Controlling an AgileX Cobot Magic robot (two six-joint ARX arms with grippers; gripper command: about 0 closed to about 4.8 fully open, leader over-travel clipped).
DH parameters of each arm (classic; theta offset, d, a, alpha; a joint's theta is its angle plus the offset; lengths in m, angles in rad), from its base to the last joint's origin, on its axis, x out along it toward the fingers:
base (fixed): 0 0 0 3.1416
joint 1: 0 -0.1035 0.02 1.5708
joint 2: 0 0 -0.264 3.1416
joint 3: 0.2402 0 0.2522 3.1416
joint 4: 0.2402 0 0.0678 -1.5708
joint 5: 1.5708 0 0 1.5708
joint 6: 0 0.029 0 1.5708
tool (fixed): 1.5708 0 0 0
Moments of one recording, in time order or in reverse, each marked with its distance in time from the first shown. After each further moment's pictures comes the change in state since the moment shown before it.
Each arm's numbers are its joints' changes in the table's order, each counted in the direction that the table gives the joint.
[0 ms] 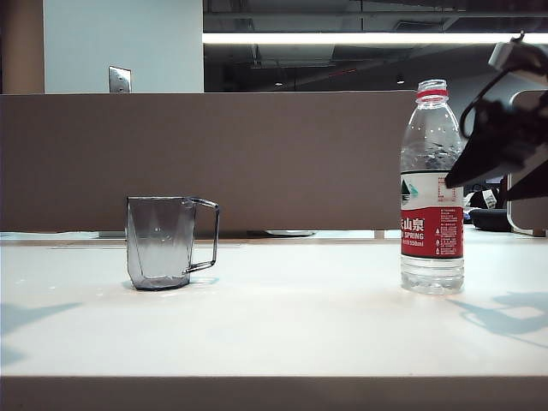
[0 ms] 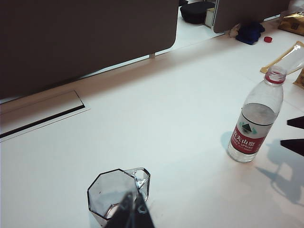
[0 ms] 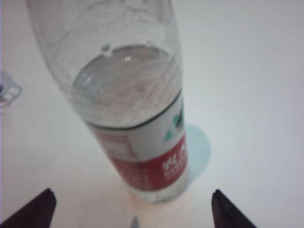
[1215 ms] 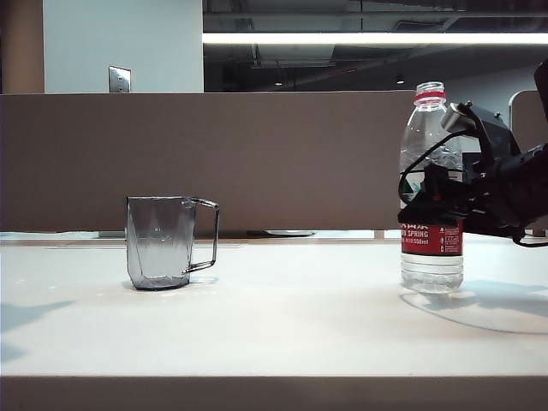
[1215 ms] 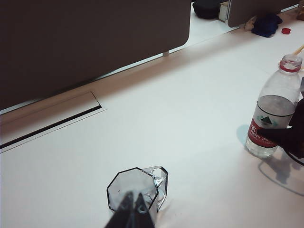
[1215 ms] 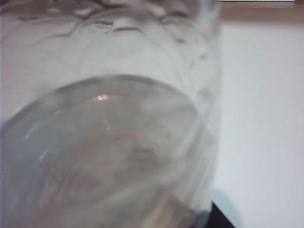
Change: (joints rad) left arm 0.000 0.001 0.000 0.000 -0.052 0.056; right arm -0.013 0.548 0.087 -0.607 -0.061 0.013
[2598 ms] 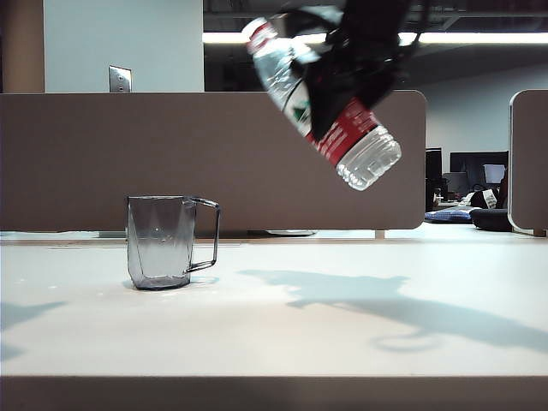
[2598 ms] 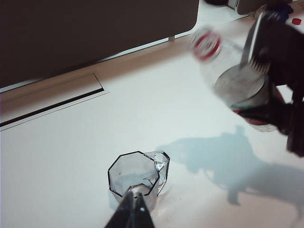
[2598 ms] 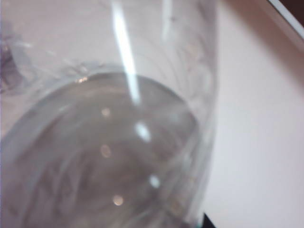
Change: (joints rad) left arm -0.001 0.000 0.000 0.053 -0.023 -0.039; right arm -0.474 -0.048 0.895 1.440 0.606 -0.335
